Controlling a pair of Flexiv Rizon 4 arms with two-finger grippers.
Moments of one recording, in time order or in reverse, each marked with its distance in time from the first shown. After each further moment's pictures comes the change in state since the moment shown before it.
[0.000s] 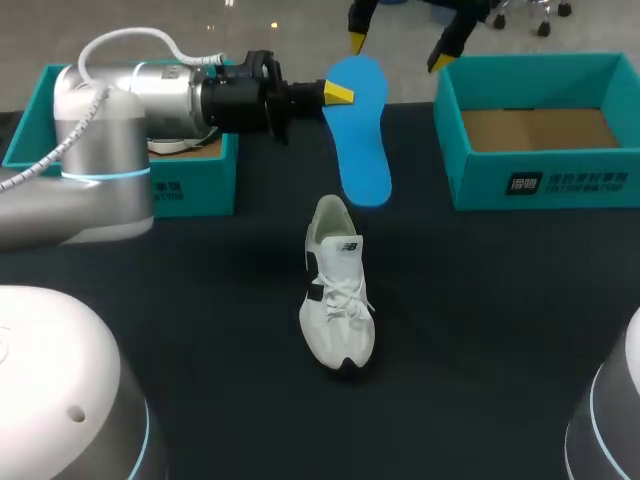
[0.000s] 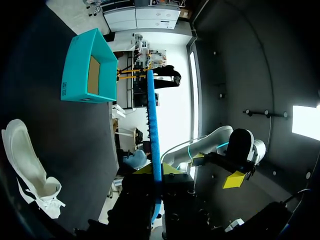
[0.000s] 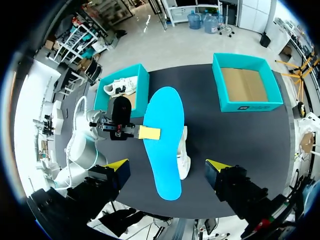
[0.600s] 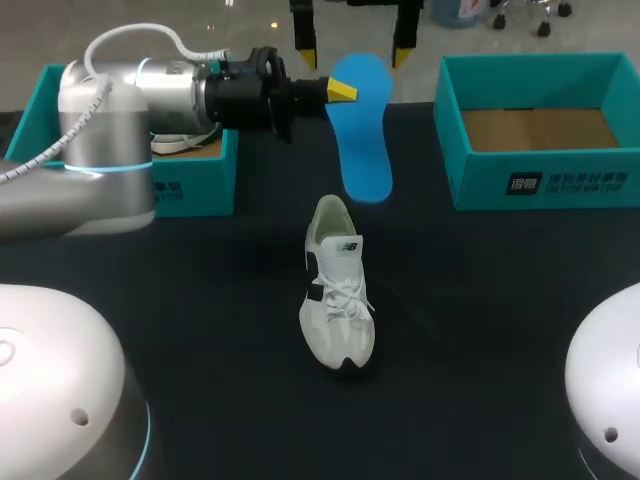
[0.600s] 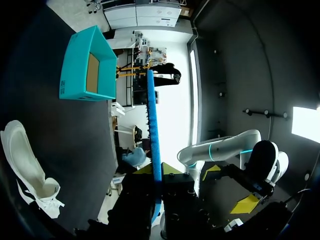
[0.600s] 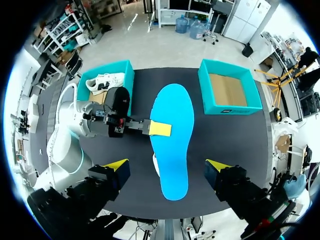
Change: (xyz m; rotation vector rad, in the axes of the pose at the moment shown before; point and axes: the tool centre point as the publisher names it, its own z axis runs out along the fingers) left arm 0.002 -0.003 0.004 -0.023 0.007 -0.008; right arm 0.040 -0.005 0.009 -0.026 -0.275 -0.021
